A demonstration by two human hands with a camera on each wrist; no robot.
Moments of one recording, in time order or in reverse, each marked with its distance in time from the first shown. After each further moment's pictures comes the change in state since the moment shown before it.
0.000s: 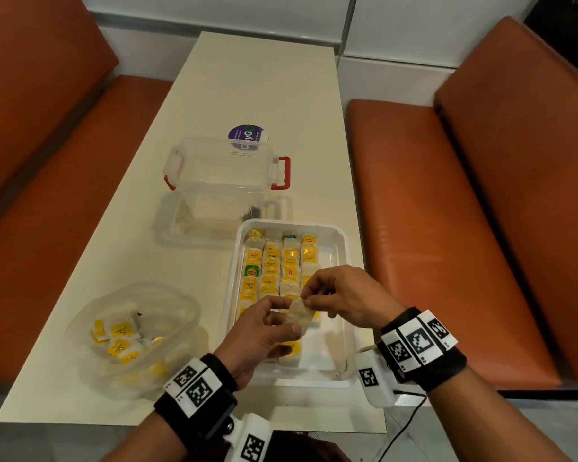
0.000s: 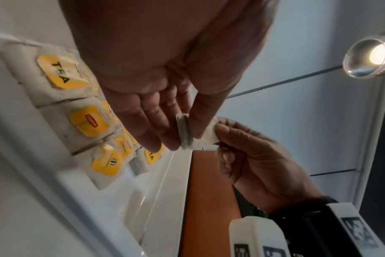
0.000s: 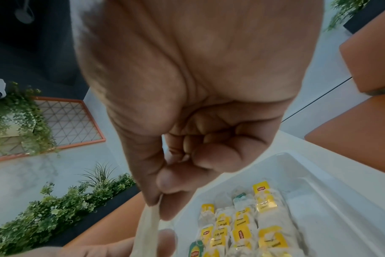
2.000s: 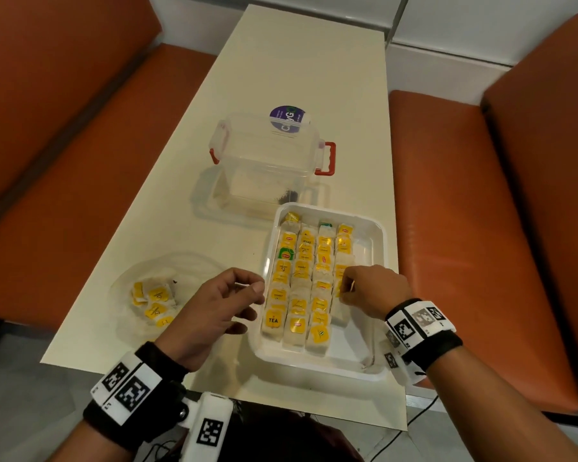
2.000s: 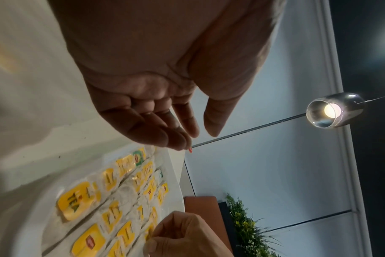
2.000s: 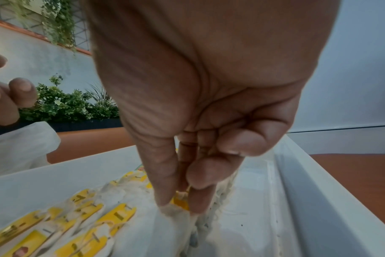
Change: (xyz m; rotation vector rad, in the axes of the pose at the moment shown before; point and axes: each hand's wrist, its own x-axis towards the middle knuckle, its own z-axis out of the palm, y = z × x) left_hand -0.060 0.030 -0.075 0.076 0.209 0.141; right_hand 0.041 0.027 0.030 -0.672 0.008 0.209
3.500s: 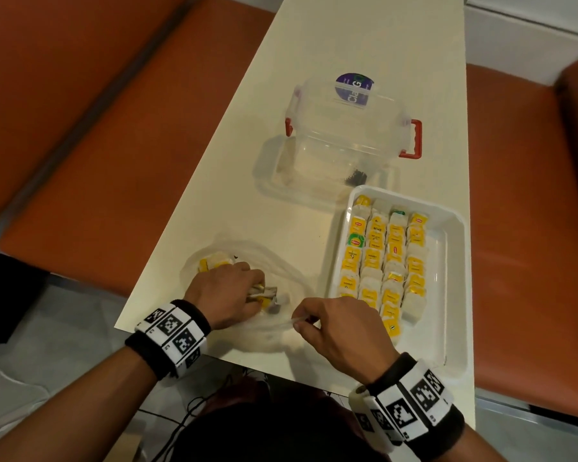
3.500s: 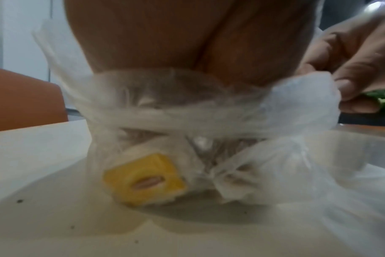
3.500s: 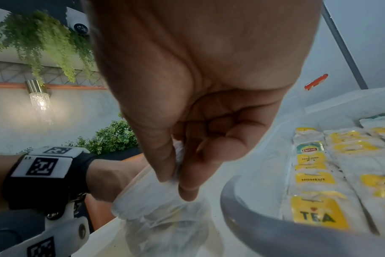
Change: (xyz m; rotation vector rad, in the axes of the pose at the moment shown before) left_hand 0.049 -0.054 -0.122 1.504 -0.115 0.121; right_hand -0.056 -0.179 0.032 0.156 -0.012 -0.277
